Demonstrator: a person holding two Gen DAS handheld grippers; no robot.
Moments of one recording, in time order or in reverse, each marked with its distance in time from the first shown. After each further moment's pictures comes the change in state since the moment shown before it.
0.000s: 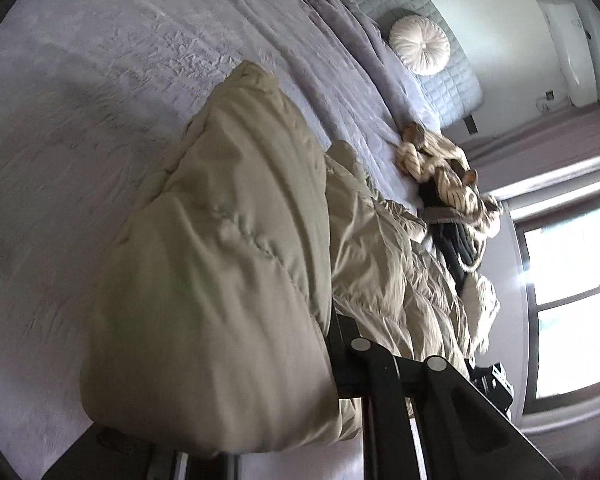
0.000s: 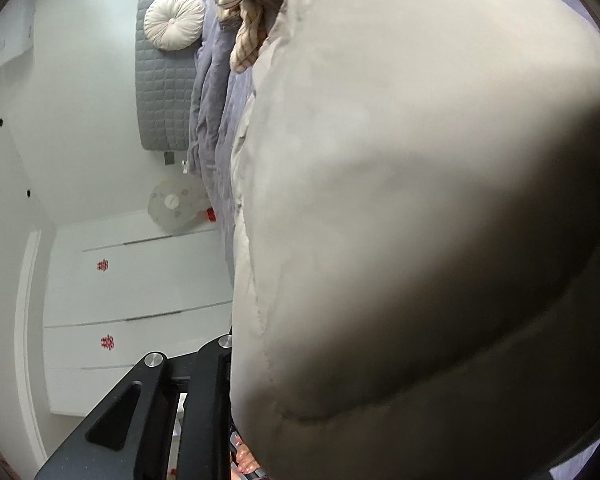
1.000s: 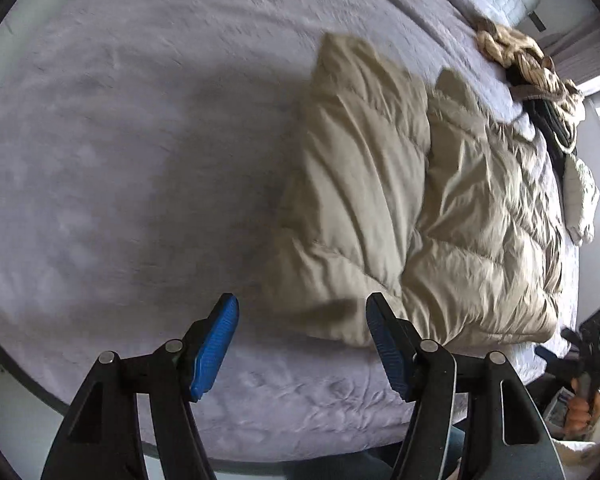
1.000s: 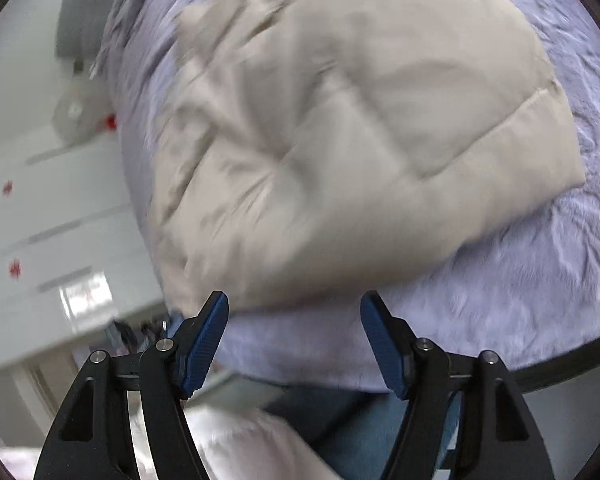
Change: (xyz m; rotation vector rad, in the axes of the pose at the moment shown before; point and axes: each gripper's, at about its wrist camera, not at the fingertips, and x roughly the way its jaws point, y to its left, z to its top) left arm -0.113 0.057 -0.120 0.161 0.229 0.457; right arm -0.078 -0.029 -0.112 -0.056 0.325 -0.405
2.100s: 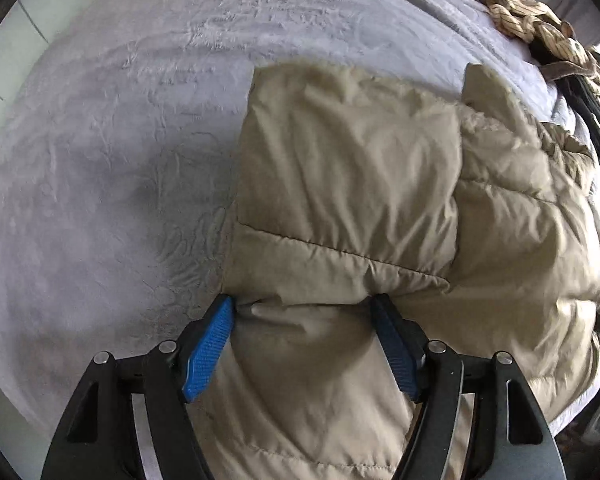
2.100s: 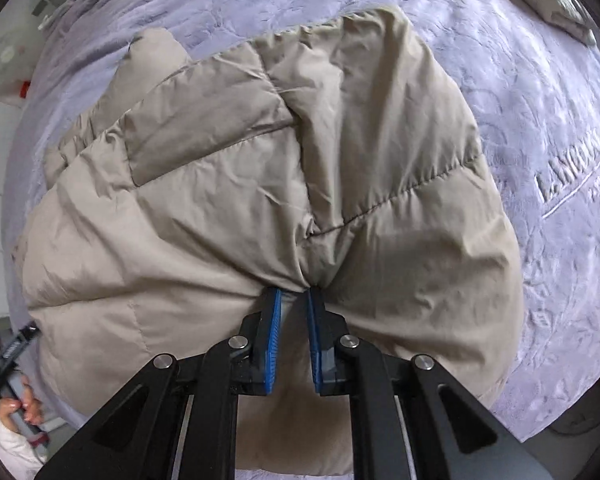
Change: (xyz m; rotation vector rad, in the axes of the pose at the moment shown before) left arm 0.079 -0.064 0.099 0.126 -0.016 0.163; right arm 0.021 0.043 0.064 -0.229 -0.232 -0.631
